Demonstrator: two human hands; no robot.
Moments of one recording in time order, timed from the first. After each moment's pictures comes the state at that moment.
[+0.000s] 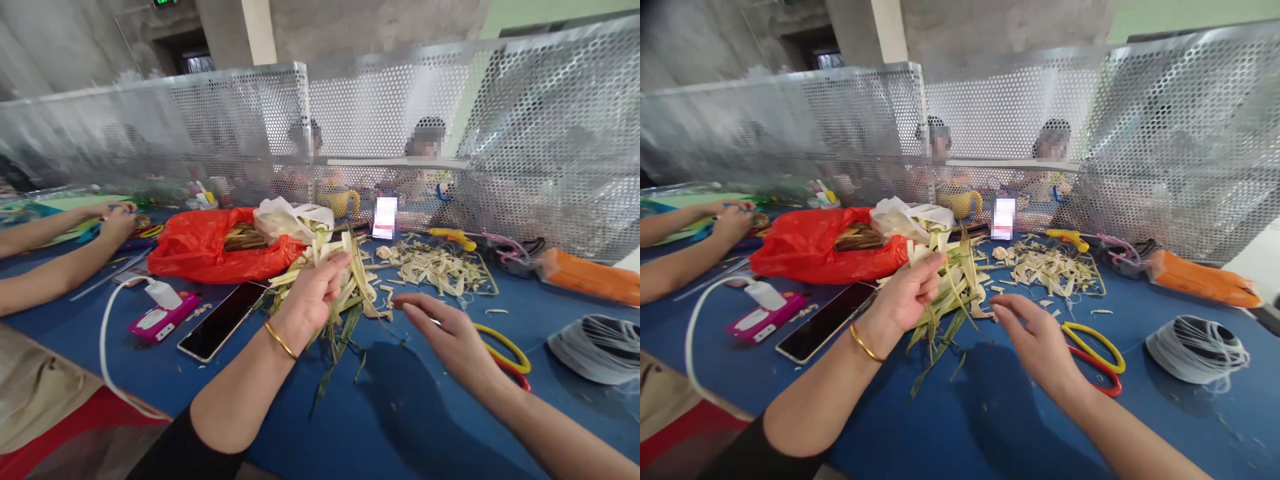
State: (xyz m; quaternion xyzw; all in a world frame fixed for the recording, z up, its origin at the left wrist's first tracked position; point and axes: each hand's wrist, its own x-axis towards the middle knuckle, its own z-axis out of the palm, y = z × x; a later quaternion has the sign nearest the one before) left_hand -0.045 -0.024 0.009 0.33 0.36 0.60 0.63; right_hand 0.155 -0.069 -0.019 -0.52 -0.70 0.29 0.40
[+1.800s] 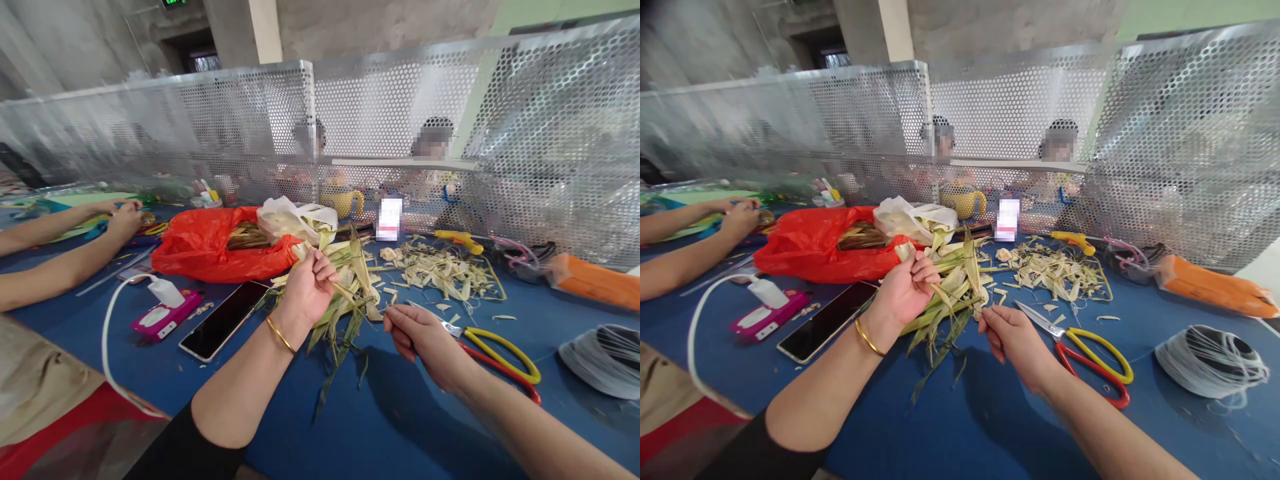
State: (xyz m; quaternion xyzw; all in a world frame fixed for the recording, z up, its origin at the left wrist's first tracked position) left_hand -0.058 -0.007 0.000 0.13 0.20 0.66 0.71; right_hand 0.133 -0.054 -0.035 -0.45 -0.53 0.61 0.37
